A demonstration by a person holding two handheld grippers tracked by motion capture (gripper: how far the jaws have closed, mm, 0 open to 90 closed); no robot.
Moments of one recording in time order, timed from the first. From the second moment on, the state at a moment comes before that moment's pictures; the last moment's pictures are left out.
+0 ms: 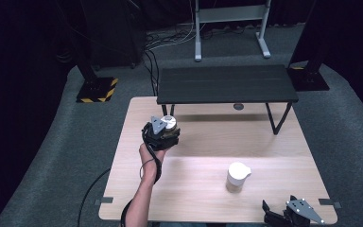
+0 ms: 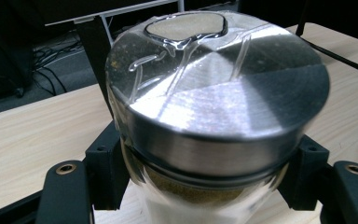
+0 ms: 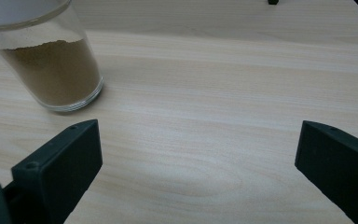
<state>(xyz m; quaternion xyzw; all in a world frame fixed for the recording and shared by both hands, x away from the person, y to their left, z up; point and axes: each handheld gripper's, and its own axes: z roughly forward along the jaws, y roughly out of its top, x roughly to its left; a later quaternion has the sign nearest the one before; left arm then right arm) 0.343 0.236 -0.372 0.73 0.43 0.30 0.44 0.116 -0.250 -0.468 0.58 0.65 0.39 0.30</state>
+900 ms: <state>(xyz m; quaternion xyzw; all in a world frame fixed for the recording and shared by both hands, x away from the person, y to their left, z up) 0.351 0.232 -0.361 0.74 0.40 0.29 0.45 0.114 -0.253 -0.470 0.58 0.65 0.39 0.30</state>
